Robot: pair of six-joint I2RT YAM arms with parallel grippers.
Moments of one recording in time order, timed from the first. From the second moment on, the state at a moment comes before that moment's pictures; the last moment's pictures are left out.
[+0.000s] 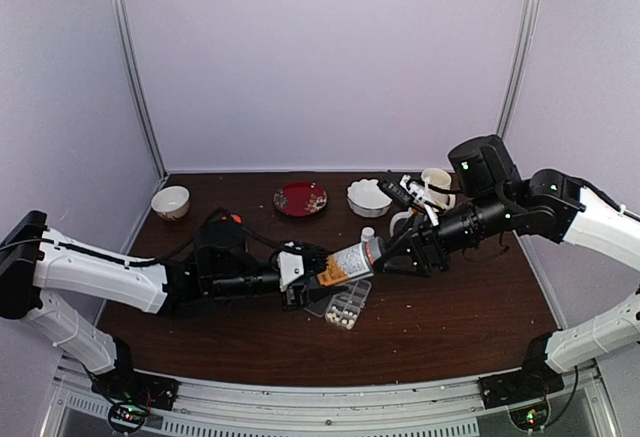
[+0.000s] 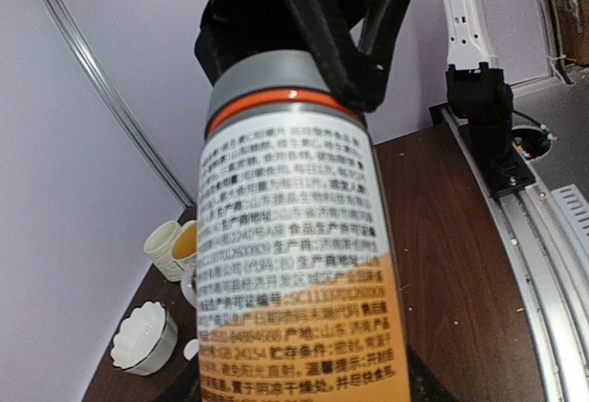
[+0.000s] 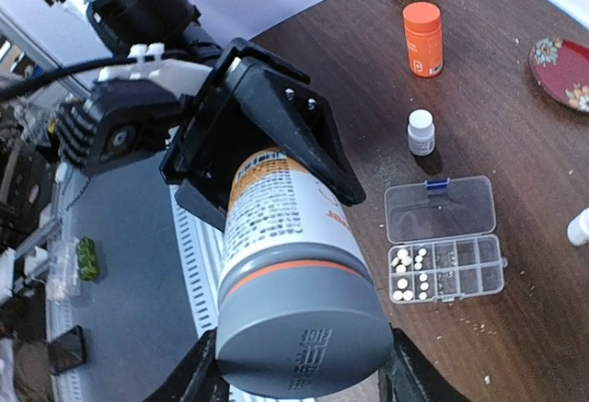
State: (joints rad) left arm -1.14 1.43 0.71 0.62 0.20 0.49; right arm 0.92 1.18 1.19 -0.68 -0.45 0.15
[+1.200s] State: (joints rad) left arm -1.06 1.45 0.83 0.42 0.70 0.17; right arm 1.02 0.92 0.88 -0.29 -0.49 -1.11
